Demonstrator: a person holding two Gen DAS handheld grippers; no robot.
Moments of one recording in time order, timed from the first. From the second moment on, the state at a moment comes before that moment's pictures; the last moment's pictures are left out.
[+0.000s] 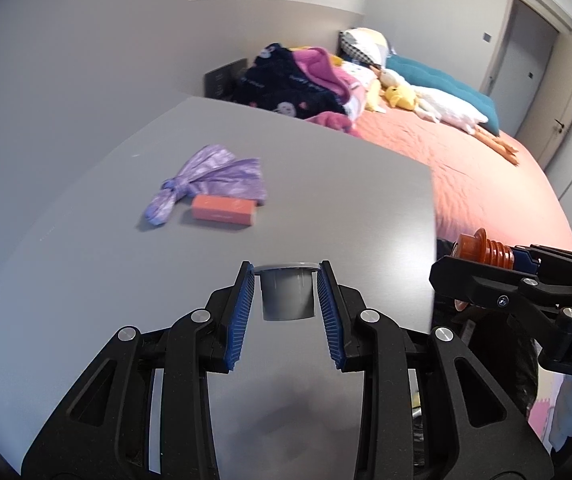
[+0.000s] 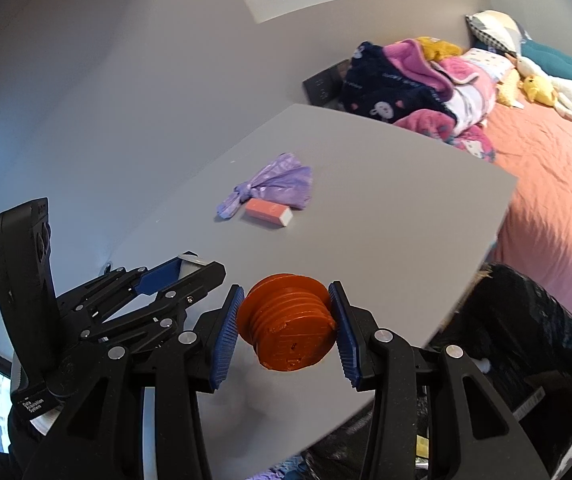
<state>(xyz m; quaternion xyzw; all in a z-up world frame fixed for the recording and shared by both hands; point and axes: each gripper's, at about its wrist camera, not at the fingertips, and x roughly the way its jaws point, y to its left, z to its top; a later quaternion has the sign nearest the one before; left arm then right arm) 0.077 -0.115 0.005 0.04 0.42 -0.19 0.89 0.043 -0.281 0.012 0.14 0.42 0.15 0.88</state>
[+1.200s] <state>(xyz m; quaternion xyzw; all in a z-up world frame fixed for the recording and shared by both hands) 0.052 -0.274 0.026 0.12 0.38 -0.37 0.84 -0.035 -0.422 0.028 0.21 0.37 -0.01 0.90</state>
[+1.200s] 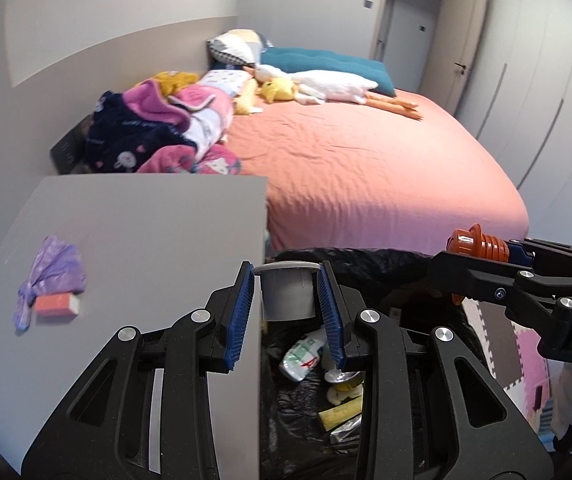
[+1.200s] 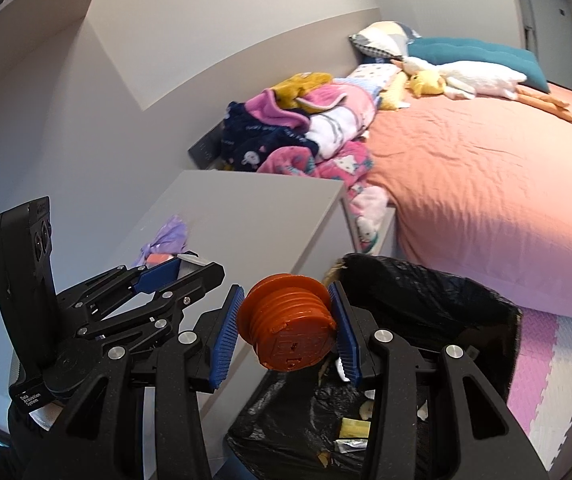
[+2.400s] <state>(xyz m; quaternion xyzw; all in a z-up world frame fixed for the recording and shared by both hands) 0.034 -0.294 0.030 0.14 0.37 -0.43 0.81 -0.065 -0.455 0.050 0.22 0.32 -0.07 0.92</state>
